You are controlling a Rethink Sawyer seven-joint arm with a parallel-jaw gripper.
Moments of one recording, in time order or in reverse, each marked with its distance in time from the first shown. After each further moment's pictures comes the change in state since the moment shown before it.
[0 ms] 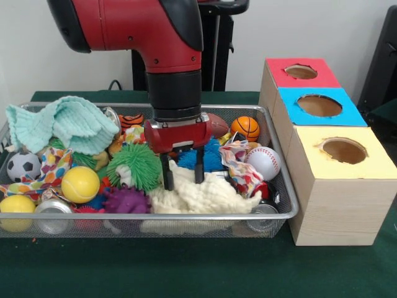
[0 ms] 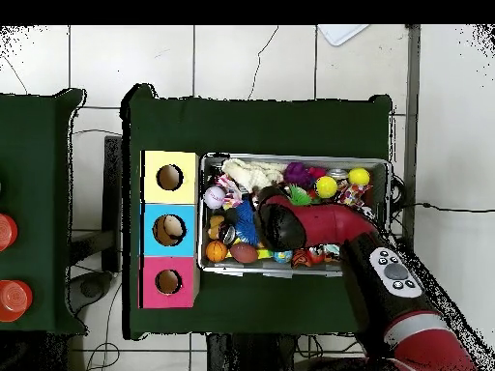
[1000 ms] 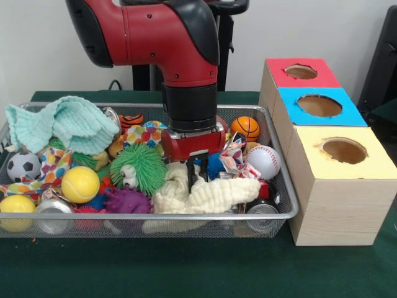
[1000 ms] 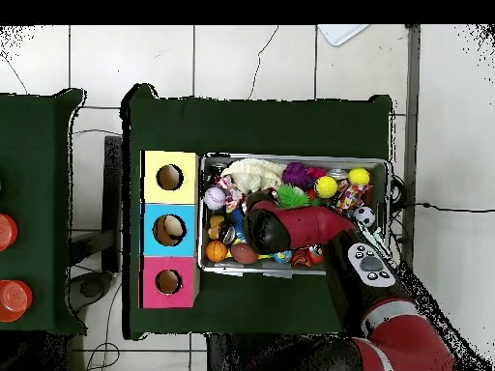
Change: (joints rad) arm 0.077 0.051 -0.060 -0.018 -0.003 -0.040 0.000
